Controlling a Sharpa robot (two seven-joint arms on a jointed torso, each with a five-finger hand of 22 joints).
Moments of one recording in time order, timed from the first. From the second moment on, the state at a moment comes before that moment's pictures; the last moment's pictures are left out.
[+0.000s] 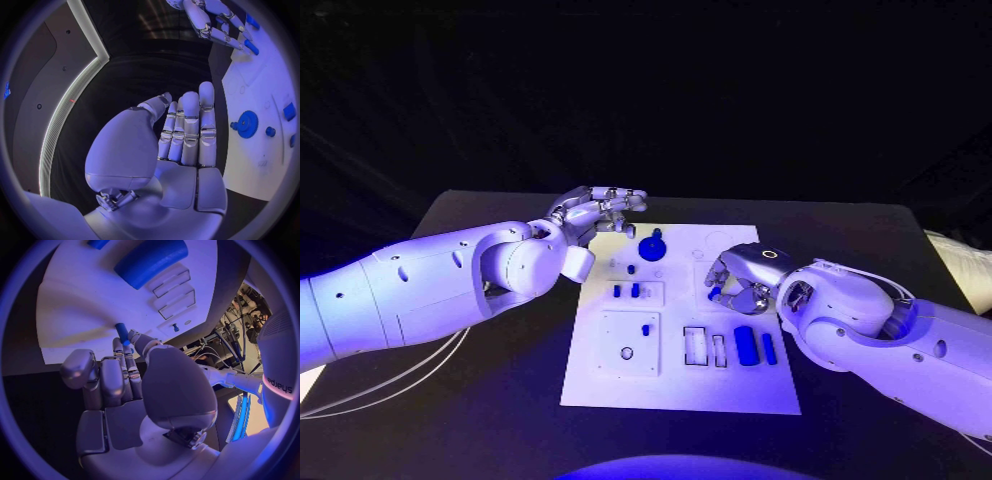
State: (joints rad) left arm 1.16 -0.86 -0.02 1.49 0.05 -0.17 0.31; left_hand 1.34 -0.13 0.44 0.01 0.14 1.04 0.17 0.14 0.07 1.12 0.09 0.26 0.09 1.21 0.01 0.95 0.57 0.16 1.22 0.11 0.41 0.98; right arm 1.00 -0.79 0.10 1.67 -1.80 -0.13 -0.28; right_hand 1.36 -0.11 0.45 0.02 0.12 1.08 0.14 0.08 0.09 1.14 0.07 0.18 0.07 1.47 -0.01 1.24 1.11 0.11 1.36 0.10 1.20 0.94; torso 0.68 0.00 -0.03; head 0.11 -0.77
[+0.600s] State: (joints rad) left arm 1.16 -0.86 -0.02 1.49 0.05 -0.16 0.30; left_hand 1.34 -0.13 0.43 0.01 0.14 1.04 0.17 0.14 0.07 1.12 0.10 0.26 0.09 1.21 0.01 0.95 0.57 0.16 1.22 0.11 0.41 0.98; right arm 1.00 -0.77 0.10 1.65 -1.82 -0.13 -0.28; right_hand 1.37 -0.10 0.47 0.01 0.12 1.09 0.14 0.08 0.09 1.15 0.07 0.16 0.07 1.47 -0.01 1.24 1.11 0.11 1.37 0.09 1.20 0.95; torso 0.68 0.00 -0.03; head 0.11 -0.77
